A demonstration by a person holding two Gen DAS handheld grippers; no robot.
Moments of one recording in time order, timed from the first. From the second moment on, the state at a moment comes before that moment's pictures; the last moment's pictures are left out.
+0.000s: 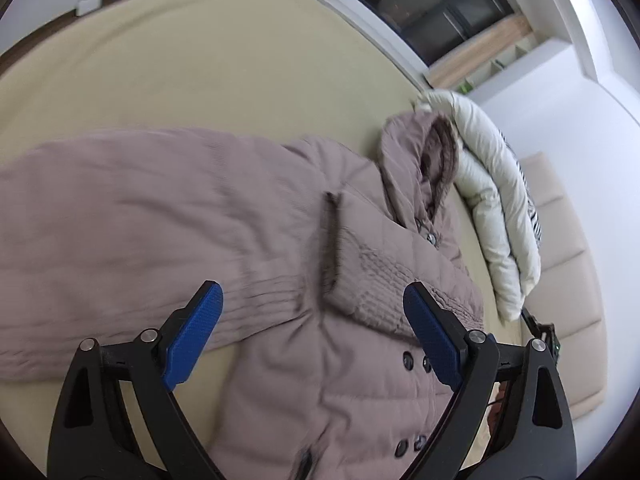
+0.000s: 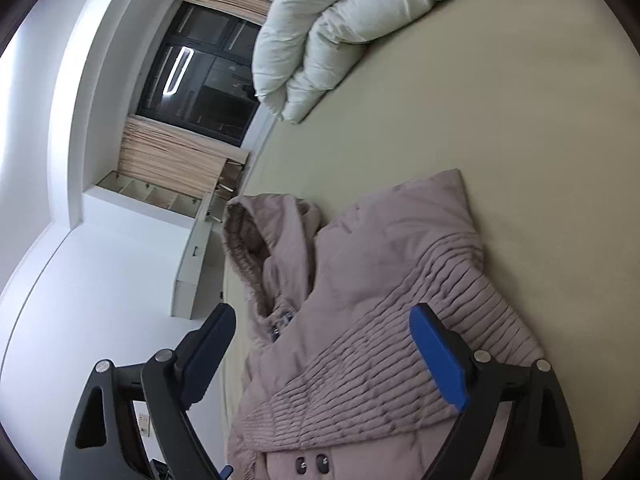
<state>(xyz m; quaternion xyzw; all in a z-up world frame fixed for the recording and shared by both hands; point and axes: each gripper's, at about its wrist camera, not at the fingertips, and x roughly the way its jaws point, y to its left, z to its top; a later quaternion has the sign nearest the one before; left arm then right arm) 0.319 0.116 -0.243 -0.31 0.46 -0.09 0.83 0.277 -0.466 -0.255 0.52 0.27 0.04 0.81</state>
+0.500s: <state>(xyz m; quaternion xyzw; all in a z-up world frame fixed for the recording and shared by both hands) 0.095 0.298 -0.280 -0.51 0.32 0.17 0.78 0.212 -0.346 -0.271 0.52 0.33 0.13 0.78</state>
